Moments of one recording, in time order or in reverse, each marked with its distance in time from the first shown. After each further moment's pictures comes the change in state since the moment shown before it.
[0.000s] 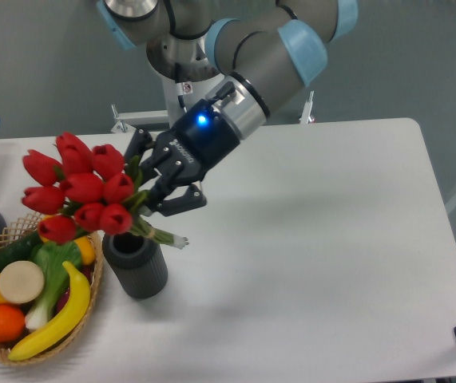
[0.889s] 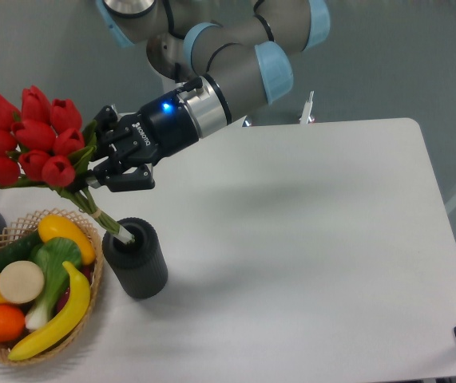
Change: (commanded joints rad) arm -0.005 0.037 -0.118 -0.002 -0.140 0.091
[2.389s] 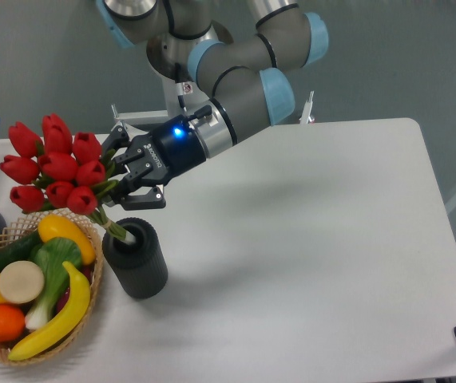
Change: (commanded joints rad) arm 0.020 -0.071 -0.055 -0.002 0.011 0.002
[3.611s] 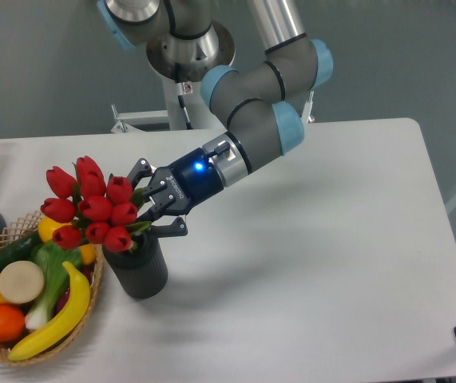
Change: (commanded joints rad) arm 0.017 -0.084 -0.029 0.002 0.005 0.075
